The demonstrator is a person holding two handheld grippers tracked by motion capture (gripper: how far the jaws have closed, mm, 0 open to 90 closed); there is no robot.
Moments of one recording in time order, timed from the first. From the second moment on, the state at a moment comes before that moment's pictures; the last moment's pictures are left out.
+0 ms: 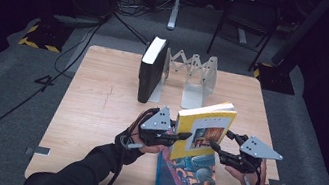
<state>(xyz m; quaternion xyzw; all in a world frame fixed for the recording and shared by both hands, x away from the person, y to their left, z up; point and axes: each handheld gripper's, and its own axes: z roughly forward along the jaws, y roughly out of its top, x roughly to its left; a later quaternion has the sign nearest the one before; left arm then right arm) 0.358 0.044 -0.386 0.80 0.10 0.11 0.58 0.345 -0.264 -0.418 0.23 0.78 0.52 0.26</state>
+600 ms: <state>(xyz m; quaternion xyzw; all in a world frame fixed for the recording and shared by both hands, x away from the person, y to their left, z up) 0.355 0.017 -0.436 0.81 0.13 0.08 0.56 0.341 -0.260 -0.423 0.22 0.78 0.53 0.25</state>
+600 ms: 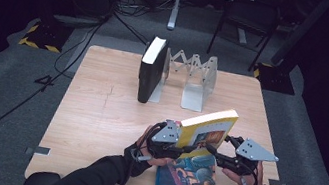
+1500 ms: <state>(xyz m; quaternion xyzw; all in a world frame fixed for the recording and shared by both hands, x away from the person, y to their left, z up) 0.360 0.021 -0.403 0.79 0.12 0.13 0.59 0.343 -0.259 -0.420 0.23 0.77 0.53 0.26</state>
